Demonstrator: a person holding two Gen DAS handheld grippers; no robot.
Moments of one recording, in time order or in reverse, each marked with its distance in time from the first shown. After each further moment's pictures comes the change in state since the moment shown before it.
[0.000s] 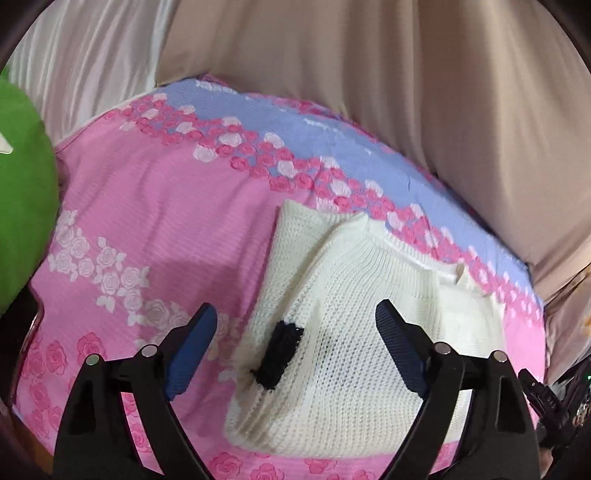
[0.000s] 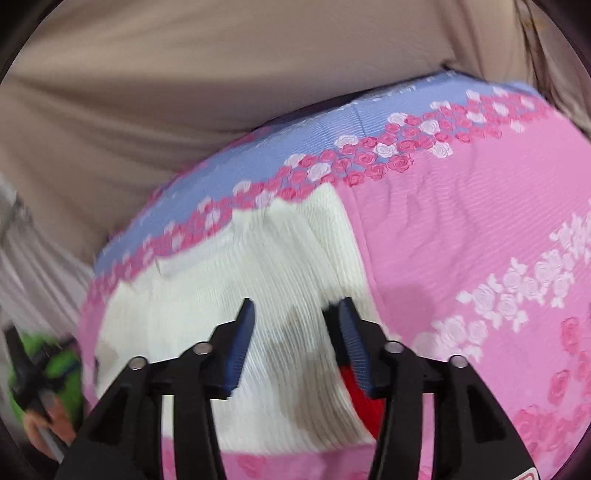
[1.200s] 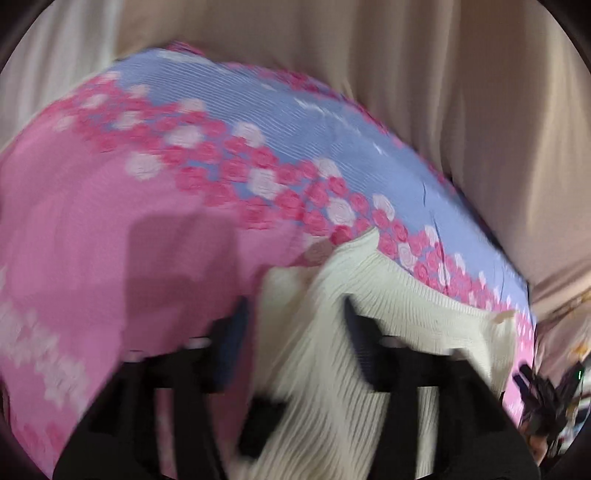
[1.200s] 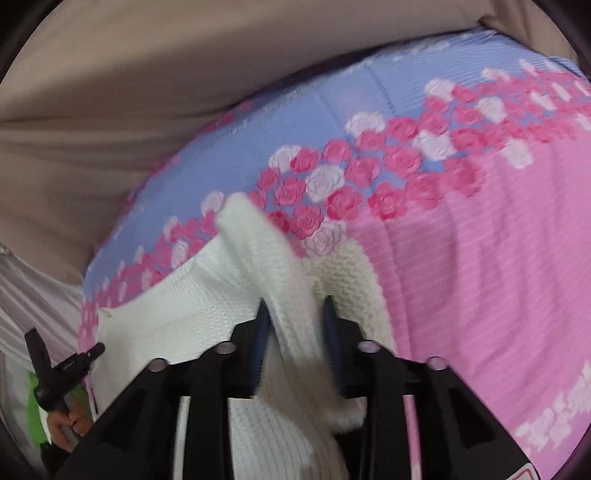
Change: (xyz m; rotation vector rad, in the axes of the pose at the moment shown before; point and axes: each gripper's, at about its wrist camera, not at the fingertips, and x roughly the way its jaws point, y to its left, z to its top) left arm 0.081 0.009 0.077 -0.054 0.122 -0.043; right arm 0.092 -0.014 0.090 0.119 0.102 0.018
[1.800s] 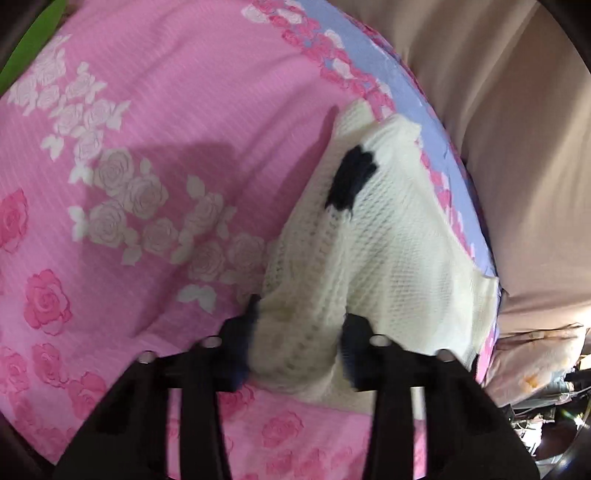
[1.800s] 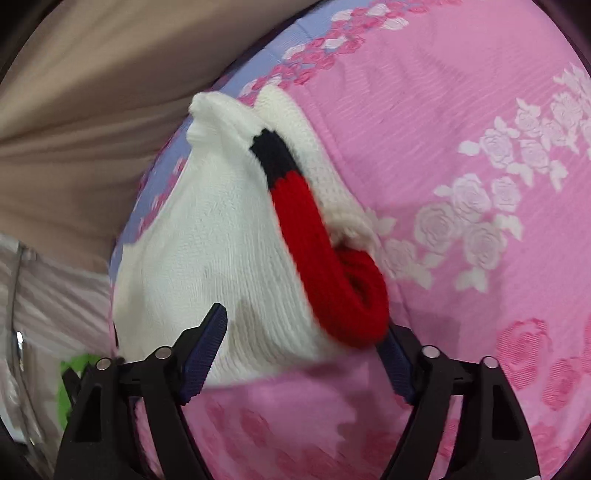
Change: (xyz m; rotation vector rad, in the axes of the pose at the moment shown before) left arm -0.020 0.038 -0.114 -0.290 0.181 -0.106; right arm -0.019 -0.043 -0.130 0.261 0.128 0.139
